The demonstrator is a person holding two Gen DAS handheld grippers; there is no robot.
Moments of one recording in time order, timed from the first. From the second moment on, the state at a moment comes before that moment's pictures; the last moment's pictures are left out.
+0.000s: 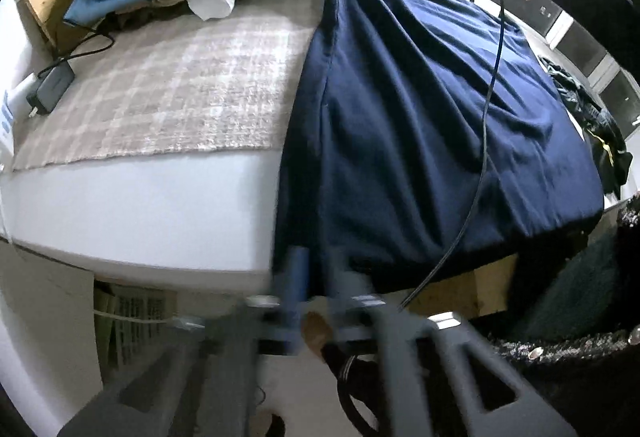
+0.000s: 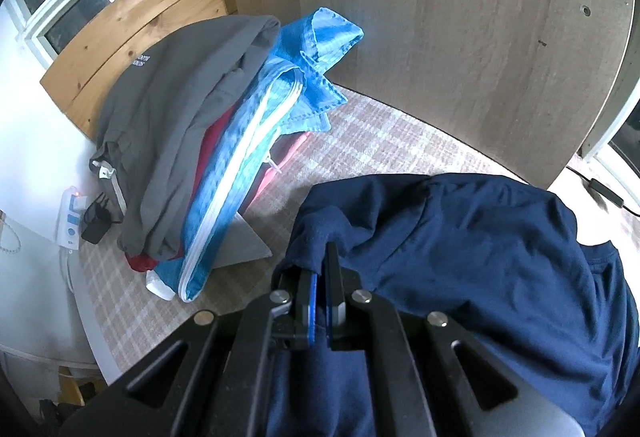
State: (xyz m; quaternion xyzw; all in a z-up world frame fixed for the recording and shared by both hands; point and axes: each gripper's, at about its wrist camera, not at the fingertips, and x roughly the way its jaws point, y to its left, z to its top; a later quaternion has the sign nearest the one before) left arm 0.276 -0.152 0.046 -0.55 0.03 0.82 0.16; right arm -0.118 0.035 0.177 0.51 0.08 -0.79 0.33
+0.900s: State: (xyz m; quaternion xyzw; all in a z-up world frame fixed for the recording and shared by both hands) left arm 0.263 -0.298 0.005 -0.57 -0.26 0.75 0.24; right arm -0.119 -0.054 0.113 0.51 0.08 -0.81 0.27
